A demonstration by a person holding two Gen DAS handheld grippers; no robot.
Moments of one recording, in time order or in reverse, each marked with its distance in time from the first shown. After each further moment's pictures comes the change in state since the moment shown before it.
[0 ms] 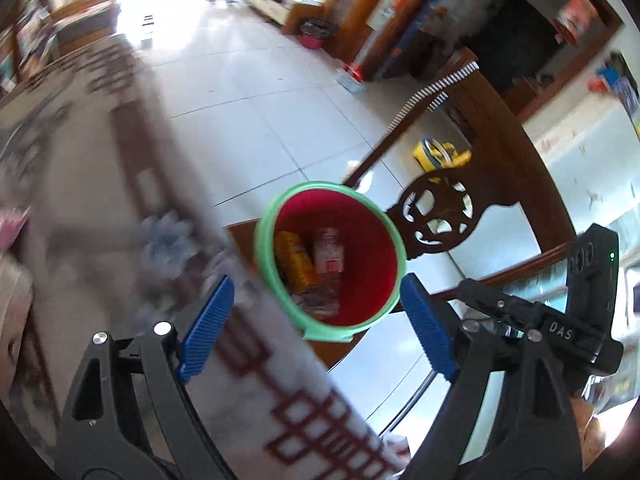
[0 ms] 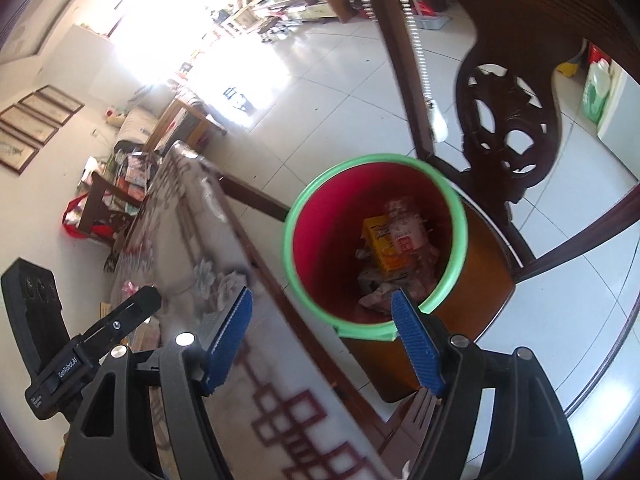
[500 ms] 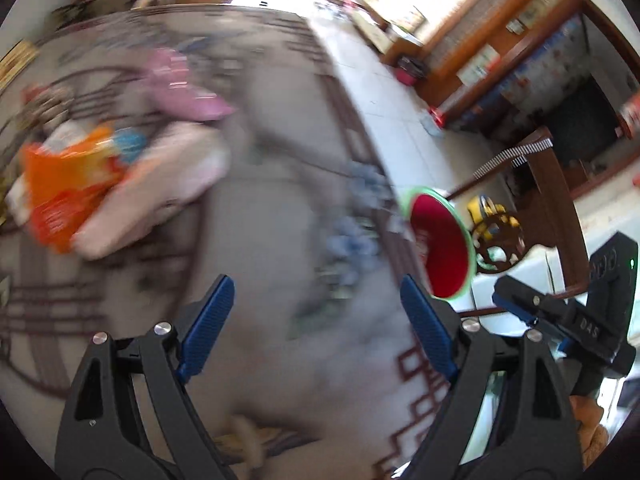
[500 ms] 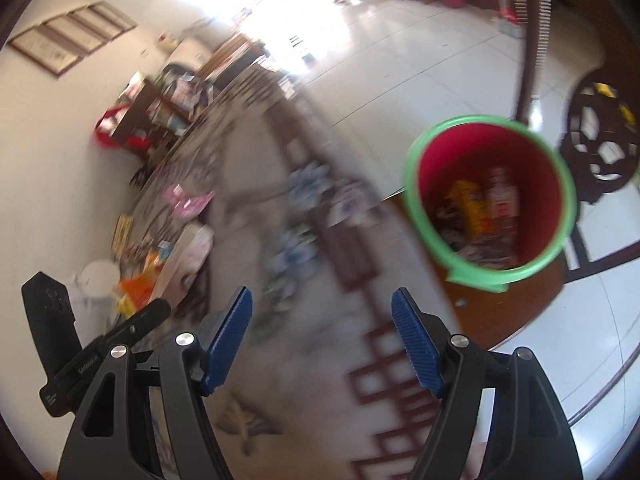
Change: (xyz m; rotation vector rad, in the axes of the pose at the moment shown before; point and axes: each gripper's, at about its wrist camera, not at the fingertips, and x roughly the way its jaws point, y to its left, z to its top) left arm -0.114 0.152 -0.097 -0.314 -0.091 0.147; right arm 0.051 0.147 -0.083 -0.250 0.152 0.083
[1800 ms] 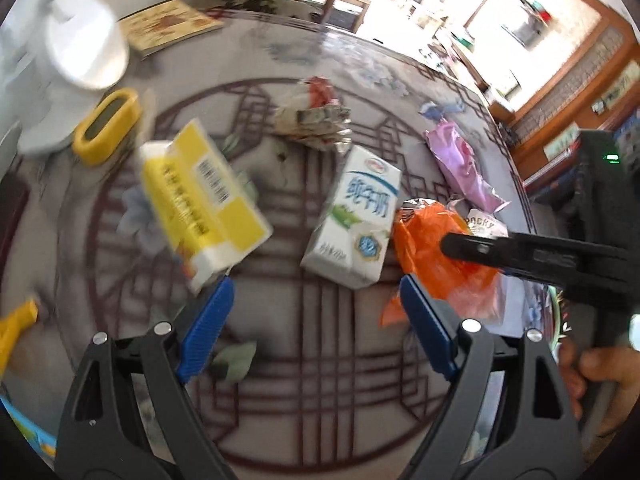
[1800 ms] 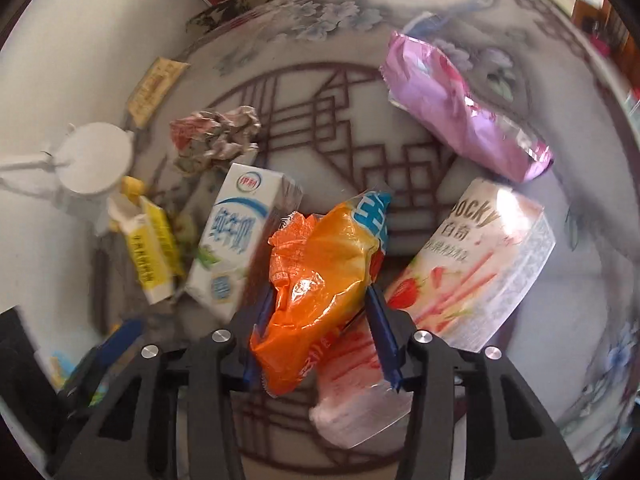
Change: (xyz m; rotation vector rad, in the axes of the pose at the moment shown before) left arm -0.063 0.256 0.028 -0.176 -0.114 0.211; right arm 0.250 0.282 0.007 -0.333 0.314 -0.002
